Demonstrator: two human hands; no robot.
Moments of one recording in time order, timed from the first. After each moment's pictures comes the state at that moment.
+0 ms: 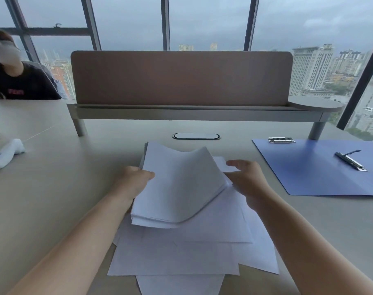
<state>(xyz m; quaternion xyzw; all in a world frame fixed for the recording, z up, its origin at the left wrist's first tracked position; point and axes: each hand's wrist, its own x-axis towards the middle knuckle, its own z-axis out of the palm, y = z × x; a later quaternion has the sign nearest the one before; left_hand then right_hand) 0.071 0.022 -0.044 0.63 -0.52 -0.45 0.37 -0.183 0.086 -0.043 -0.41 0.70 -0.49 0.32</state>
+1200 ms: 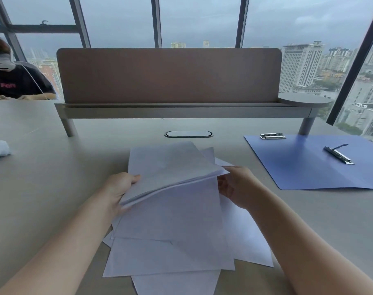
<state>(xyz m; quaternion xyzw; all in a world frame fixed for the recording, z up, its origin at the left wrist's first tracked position) 0.078 0.014 -0.063 0.60 -0.41 -0.58 0.37 -0.182 0.086 -0.046 -0.27 0.58 -0.55 0.54</state>
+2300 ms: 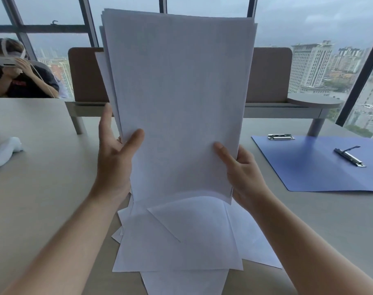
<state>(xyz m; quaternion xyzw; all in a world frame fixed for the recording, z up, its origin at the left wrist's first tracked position) 0.069 0.056 -0.002 0.24 -0.56 -0.42 0.67 -0.150 0.105 -0.024 -0.44 0.41 -0.67 0.45</state>
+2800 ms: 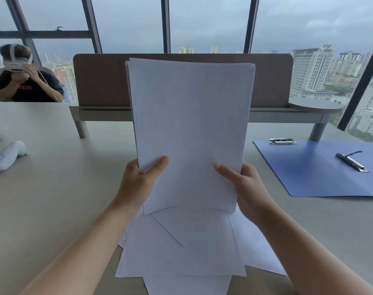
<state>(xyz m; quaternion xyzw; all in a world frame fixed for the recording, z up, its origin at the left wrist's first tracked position) 0.057 0.060 -0.031 0.38 -0.56 -0.48 0.56 -0.164 0.110 -0.041 -0.45 0.44 -0.63 0.46</state>
